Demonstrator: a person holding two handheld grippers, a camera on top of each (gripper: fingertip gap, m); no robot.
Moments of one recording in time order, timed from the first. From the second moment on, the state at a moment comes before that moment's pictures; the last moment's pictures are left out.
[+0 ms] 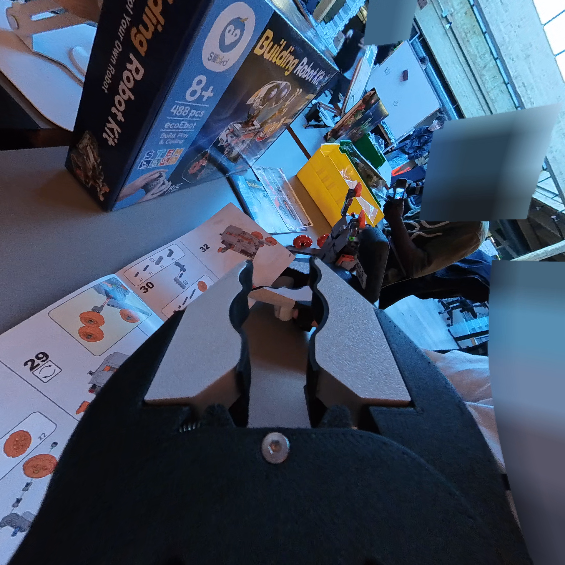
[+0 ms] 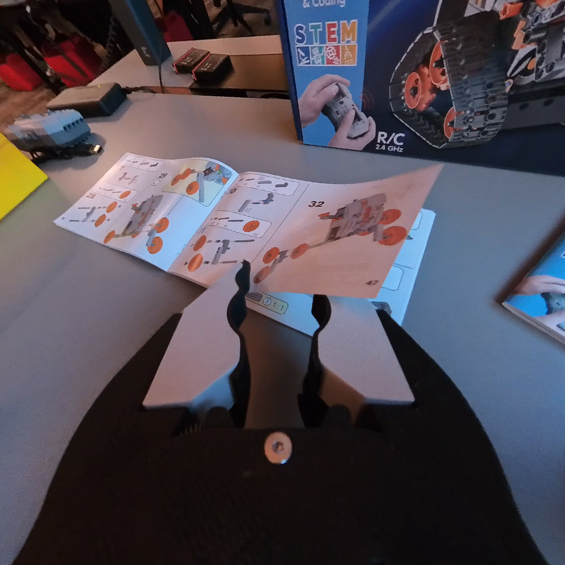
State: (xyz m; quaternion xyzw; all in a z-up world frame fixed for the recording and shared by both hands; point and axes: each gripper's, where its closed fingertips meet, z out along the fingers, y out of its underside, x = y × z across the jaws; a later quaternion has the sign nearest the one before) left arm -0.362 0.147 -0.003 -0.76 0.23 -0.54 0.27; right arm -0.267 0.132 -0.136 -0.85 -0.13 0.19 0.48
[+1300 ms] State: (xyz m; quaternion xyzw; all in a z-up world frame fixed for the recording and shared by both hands) left arm -0.415 0.226 -0.051 -0.83 0.32 0.09 0.45; right arm -0.268 0.134 -0.141 -0.85 -0.16 0.14 0.47
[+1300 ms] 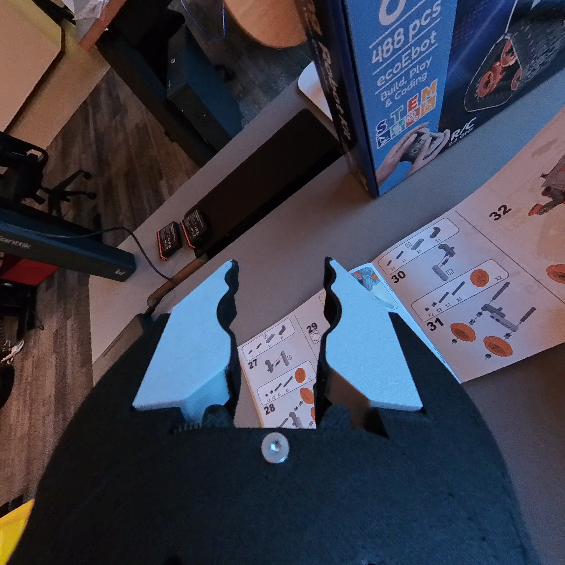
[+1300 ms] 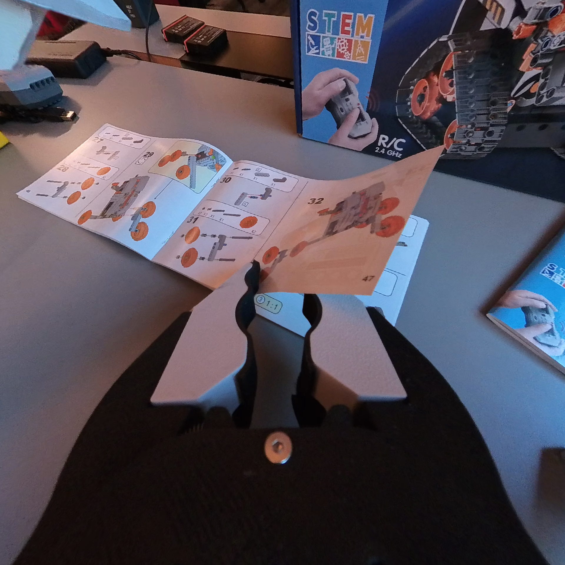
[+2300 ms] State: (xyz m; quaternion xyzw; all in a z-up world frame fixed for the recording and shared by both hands) left arm -0.436 0.221 -0.030 -0.83 0.30 0.07 0.46; right arm -0.267 0.135 -0.142 -0.85 -0.18 0.13 0.47
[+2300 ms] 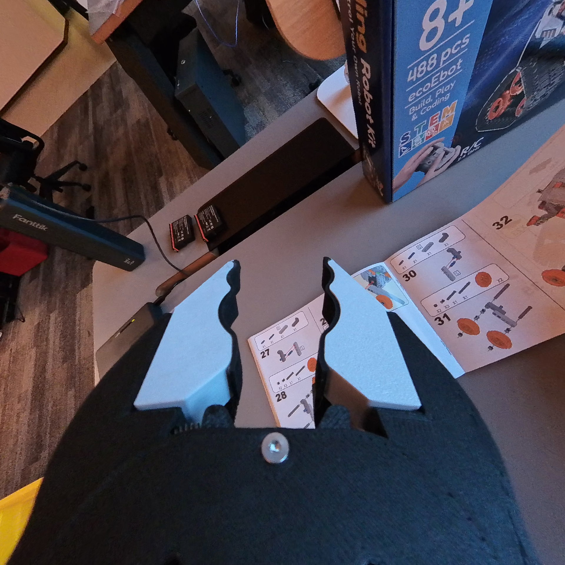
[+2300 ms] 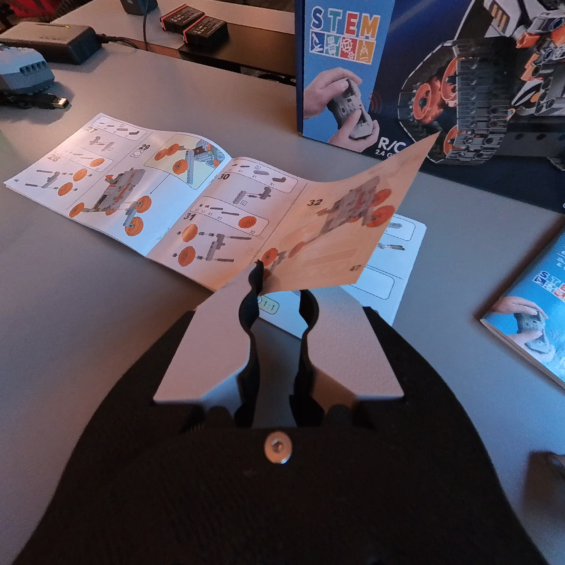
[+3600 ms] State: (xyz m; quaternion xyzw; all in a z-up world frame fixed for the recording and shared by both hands) left arm -0.448 0.212 -0.015 -0.84 0.28 0.04 0.47; right arm -0.270 0.135 -0.138 -0.85 -0.19 0.13 0.48
